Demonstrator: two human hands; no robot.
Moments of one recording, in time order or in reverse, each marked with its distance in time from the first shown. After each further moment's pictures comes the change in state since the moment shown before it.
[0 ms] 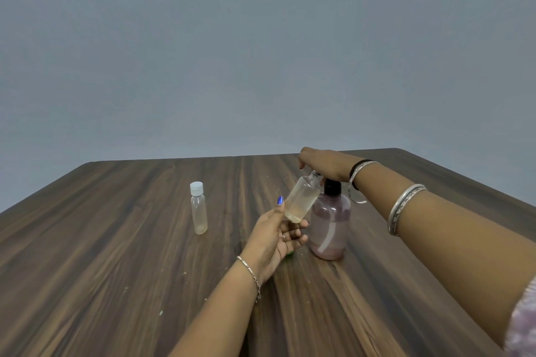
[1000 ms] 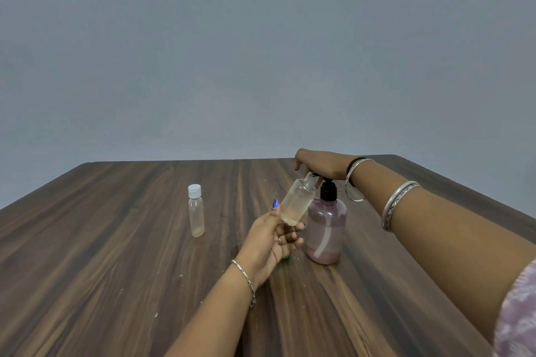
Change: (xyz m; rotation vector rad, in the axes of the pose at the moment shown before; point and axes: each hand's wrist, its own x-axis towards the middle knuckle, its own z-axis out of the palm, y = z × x) left_hand -0.003 0.003 0.000 -0.018 -0.016 0.014; right_hand 0.000 -0.006 -0.008 -0.030 -0.022 -0.013
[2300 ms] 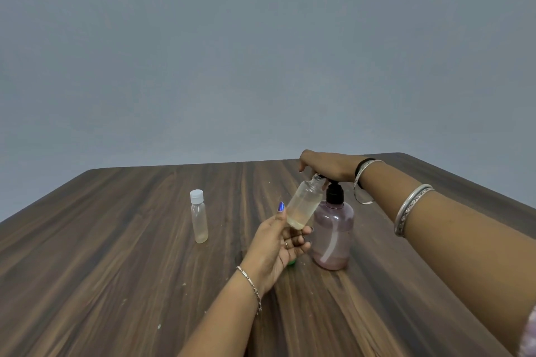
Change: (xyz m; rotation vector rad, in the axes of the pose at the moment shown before) left_hand 0.005 -0.002 0.000 0.019 -0.021 0.007; right_hand 0.002 0.003 -0.002 -0.001 -0.022 -0.011
